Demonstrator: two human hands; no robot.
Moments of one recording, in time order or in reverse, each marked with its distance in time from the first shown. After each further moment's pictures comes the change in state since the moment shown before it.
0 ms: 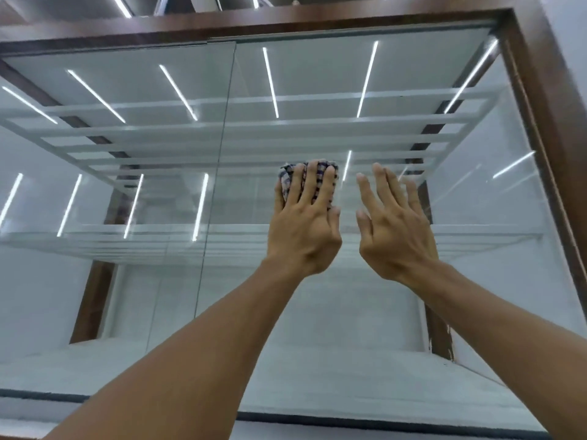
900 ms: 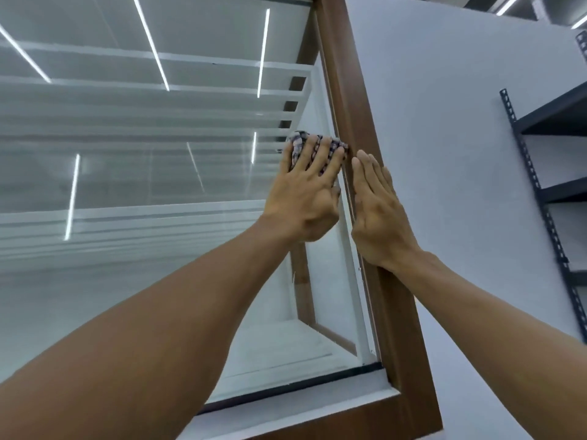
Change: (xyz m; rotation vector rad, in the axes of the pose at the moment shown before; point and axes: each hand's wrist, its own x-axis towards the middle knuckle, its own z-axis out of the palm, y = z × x) left_hand 0.061 0.252 0.078 0.072 -0.133 0.365; right_hand -0.091 0.231 -0.077 0.019 0.091 0.111
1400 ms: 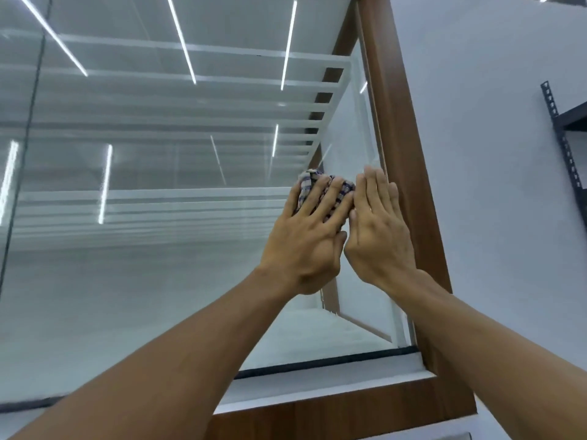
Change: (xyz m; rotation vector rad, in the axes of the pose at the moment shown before) left_hand -0.107 -0.025 0.016 -0.013 0.052 0.068; right_hand -0.030 -0.074 0.023 -0.075 -0.038 0.023
